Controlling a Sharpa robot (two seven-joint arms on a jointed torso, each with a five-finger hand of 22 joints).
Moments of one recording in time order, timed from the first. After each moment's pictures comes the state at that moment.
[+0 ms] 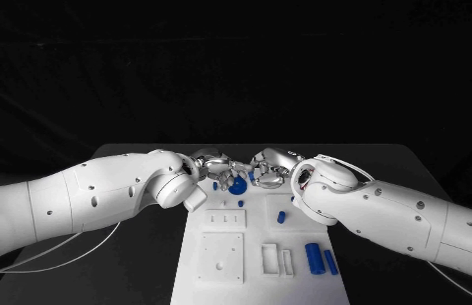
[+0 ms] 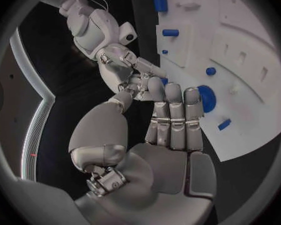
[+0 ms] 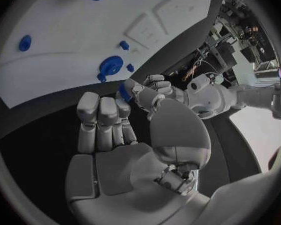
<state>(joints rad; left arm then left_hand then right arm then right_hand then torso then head) 1.43 -0.73 -0.17 1.43 -0.43 -0.19 -0.18 0.91 -0.16 0.47 -0.04 0.05 0.98 0.08 0.33 0.45 1.39 -0.04 0.72 0.51 1.20 -0.11 0.92 0.82 0.05 0.95 -0.13 0.86 1.31 1.28 -0.54 -0.01 1.39 -1.42 -0.24 -0.29 1.04 -0.10 0.79 -0.24 0.05 0.85 0.08 0.40 0.69 1.05 -0.01 1.27 1.07 1.30 -0.14 1.20 1.09 0.18 1.19 -0.09 1.15 1.31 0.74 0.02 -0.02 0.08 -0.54</state>
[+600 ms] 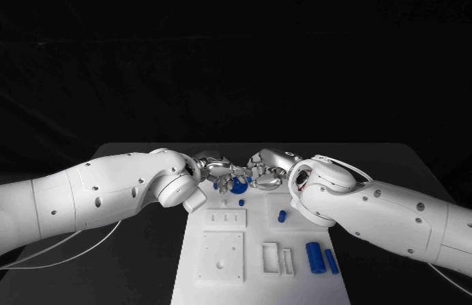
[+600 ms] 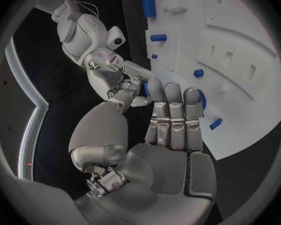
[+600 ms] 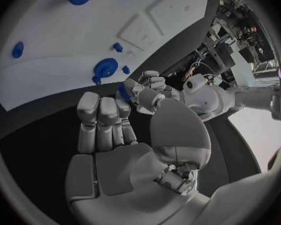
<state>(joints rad) 1.43 -0.72 -0.17 1.43 -0.49 -0.17 -0.25 0.91 -0.15 0.47 -0.04 0.05 0.99 0.07 0.33 0.46 1.37 -0.04 0.74 0.52 1.19 -0.11 0.93 0.82 0.05 0.94 -0.14 0.87 1.31 1.28 -0.53 -0.01 1.42 -1.42 -0.23 -0.31 1.04 -0.10 0.80 -0.24 0.05 0.85 0.08 0.40 0.69 1.05 -0.02 1.27 1.07 1.29 -0.14 1.20 1.09 0.18 1.19 -0.09 1.15 1.31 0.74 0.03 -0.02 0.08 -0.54</state>
